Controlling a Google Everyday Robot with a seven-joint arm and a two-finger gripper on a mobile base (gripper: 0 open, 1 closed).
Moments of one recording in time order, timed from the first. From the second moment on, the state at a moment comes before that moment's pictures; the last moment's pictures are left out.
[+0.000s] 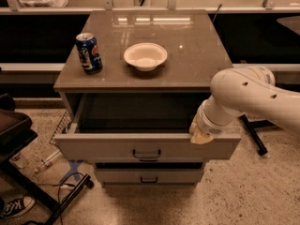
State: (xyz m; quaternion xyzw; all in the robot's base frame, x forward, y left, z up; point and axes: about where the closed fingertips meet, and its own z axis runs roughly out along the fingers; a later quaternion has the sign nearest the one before) arm 0.511 -0.156 0.689 -0.67 0.73 0.00 0.14
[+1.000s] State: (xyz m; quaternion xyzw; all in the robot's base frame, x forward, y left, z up) arm 0.551 -0.156 0.767 -0.67 0.73 -0.05 0.10
